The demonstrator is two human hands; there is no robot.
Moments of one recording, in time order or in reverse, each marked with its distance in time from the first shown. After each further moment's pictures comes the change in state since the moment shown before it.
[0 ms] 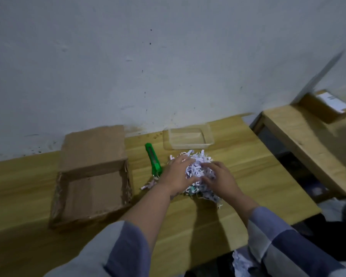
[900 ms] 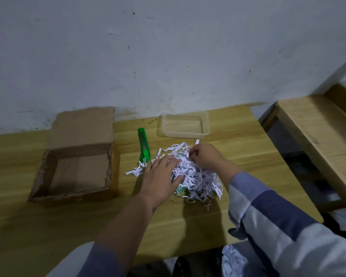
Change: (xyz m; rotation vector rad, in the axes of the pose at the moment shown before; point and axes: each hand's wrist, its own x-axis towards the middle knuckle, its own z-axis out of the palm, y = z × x) left_hand -0.020 -0.003 0.049 0.288 0.187 -0.161; right_hand 0.069 -0.008 -0.020 -0.138 -0.357 -0.005
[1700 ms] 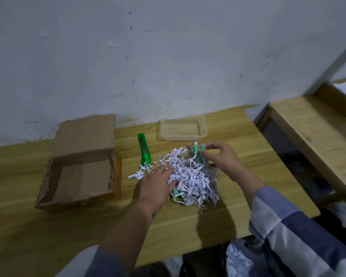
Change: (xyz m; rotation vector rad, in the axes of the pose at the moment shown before) left_hand -0.014 -0.004 -0.001 -0.028 -0.021 -0.044; right_hand -0.046 0.026 -0.014 0.756 0.235 0.016
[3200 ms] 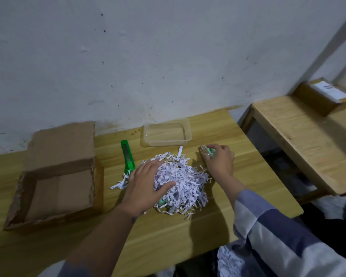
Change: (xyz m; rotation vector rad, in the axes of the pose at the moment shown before) left_hand 0.012 0.005 -0.011 -0.102 0.077 0.116; right_hand 0.023 0.036 -0.014 -0.470 0.396 0.095
